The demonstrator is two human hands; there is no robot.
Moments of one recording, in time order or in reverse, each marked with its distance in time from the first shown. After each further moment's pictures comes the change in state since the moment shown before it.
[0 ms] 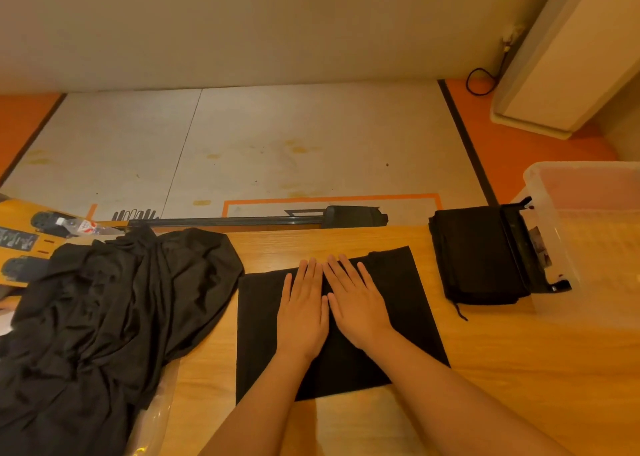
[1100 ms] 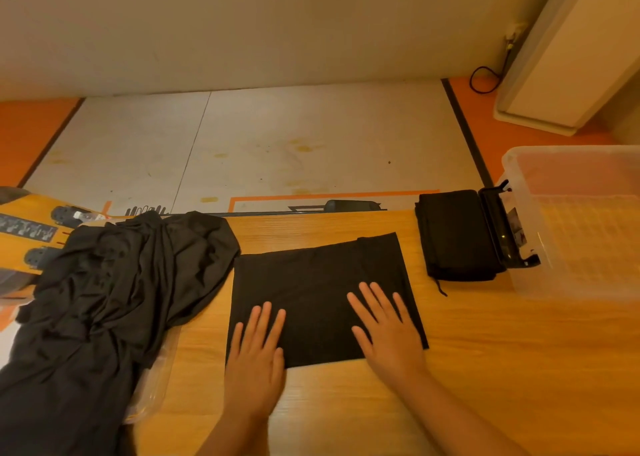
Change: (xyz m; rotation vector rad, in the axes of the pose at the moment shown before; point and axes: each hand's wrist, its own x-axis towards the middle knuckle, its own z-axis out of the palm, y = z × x) left_hand -0.131 -0.032 0.000 0.135 -0.005 -0.081; right_hand -0.109 0.037 0.023 -0.010 0.028 0.083
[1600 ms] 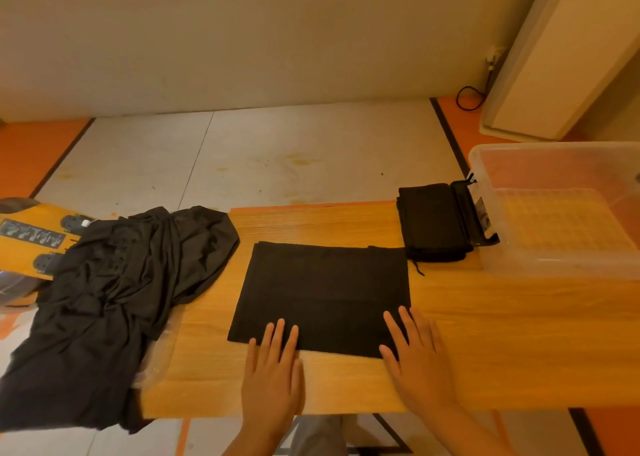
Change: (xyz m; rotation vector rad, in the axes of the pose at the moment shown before) left_hand -0.060 0.053 -0.010 -0.054 -0.072 -0.007; right_hand -0.095 0.028 -0.009 0.068 -0.090 0.225
